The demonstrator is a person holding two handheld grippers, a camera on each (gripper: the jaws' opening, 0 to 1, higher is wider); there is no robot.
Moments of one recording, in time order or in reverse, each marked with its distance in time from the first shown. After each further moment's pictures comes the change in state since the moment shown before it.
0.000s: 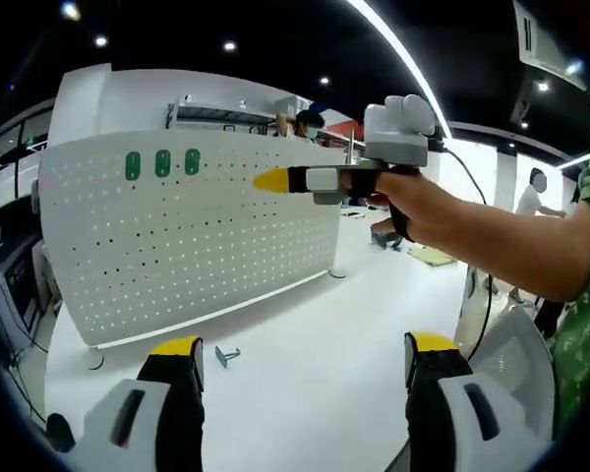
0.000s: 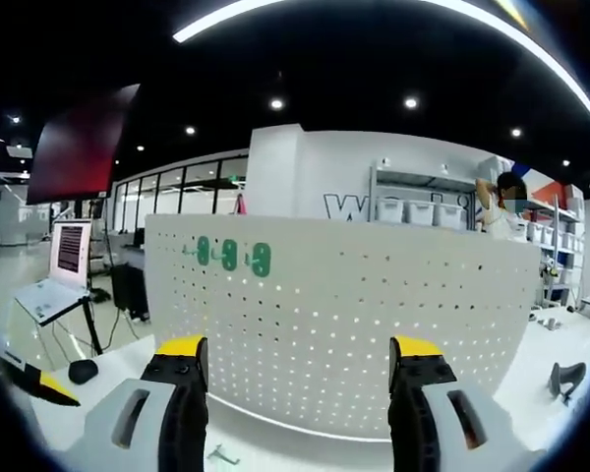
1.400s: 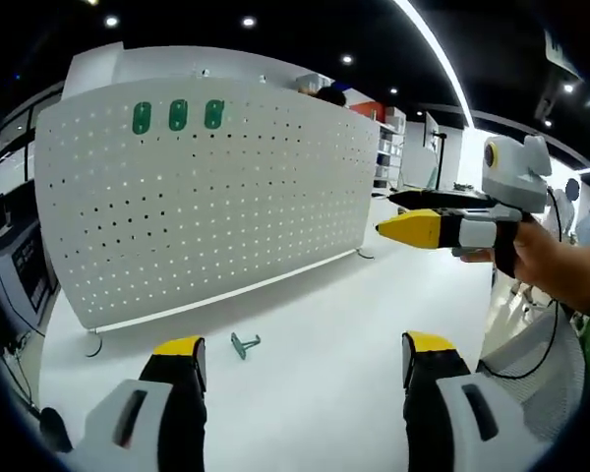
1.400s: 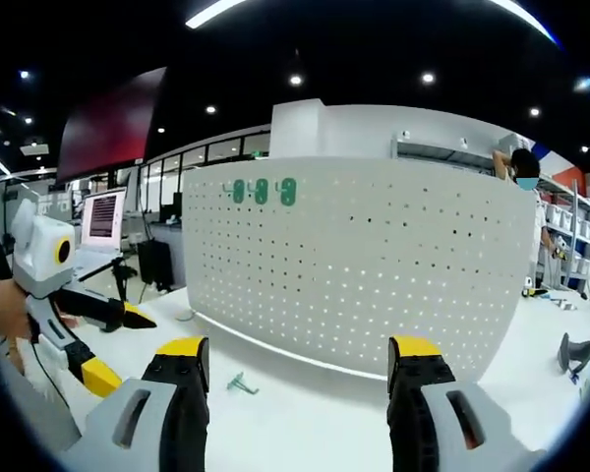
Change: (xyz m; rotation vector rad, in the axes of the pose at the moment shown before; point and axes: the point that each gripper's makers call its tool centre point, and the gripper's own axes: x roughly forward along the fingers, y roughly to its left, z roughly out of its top) left arm 0.050 0.042 -0.030 -0.045 0.101 0.071; right arm -0.067 0.016 -0.083 0.001 0.123 0.124
